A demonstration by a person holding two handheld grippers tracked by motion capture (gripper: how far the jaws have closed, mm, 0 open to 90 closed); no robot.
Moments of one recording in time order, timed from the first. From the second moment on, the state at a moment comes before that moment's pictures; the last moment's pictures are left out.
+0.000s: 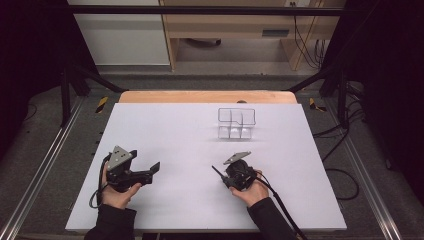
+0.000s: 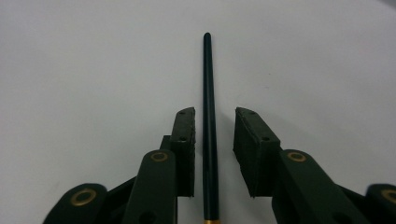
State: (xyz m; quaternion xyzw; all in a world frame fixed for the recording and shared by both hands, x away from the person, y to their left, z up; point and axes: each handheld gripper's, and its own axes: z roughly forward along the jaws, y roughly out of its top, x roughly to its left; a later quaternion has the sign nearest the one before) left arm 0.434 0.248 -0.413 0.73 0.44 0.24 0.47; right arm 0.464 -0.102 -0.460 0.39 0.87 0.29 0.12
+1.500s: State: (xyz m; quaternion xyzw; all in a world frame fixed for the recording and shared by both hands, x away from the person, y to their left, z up) left arm 0.435 0.244 -0.414 0.74 0.43 0.24 0.46; right arm 0.483 -0.088 -0.448 0.38 0.91 0.14 0.03
